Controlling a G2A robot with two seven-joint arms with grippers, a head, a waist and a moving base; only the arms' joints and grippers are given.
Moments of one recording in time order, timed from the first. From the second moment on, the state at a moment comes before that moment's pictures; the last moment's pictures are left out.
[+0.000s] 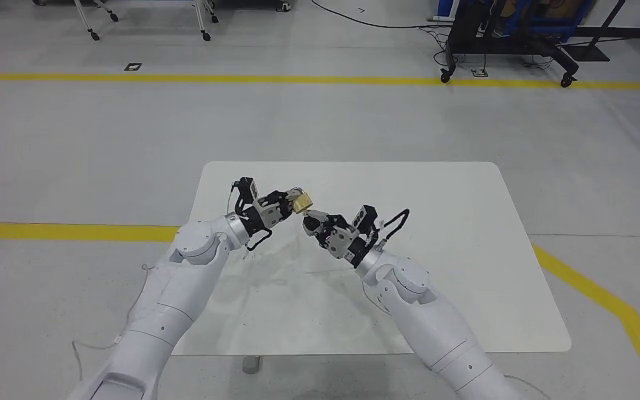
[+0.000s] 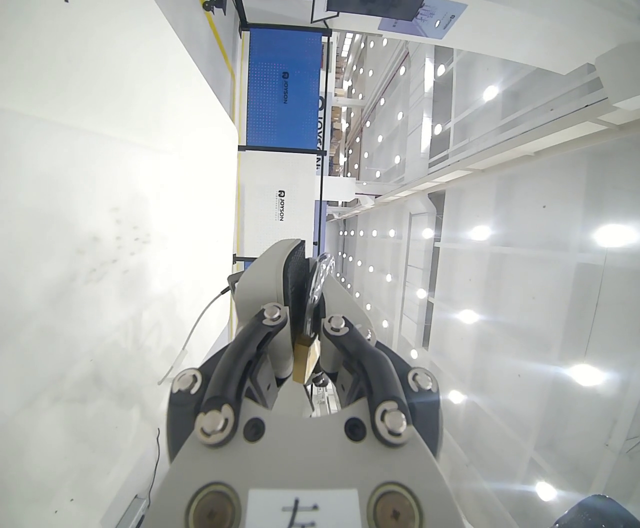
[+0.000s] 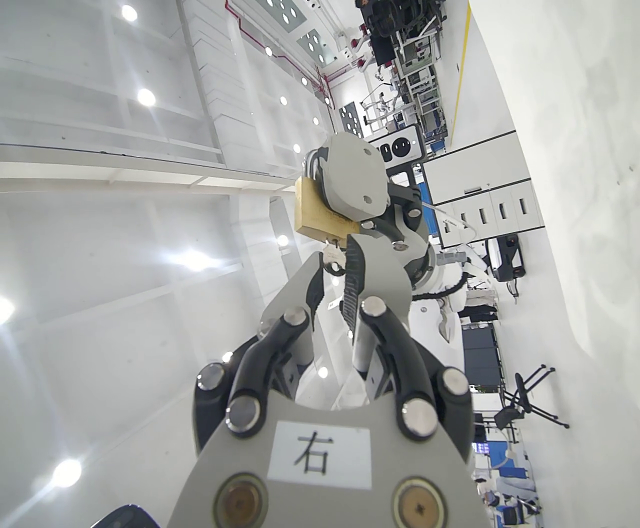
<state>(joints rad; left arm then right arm) 0.97 -1.24 -1.07 -1.08 -0.59 -0.08 -0.79 -1.26 -1.38 1.03 -1.35 0.82 -0.02 0.46</state>
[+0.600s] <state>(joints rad) 1.00 -1.24 -1.10 -1.12 -0.55 -0.23 -0.80 -1.25 -1.39 1.08 -1.27 1.11 0.10 0.67</state>
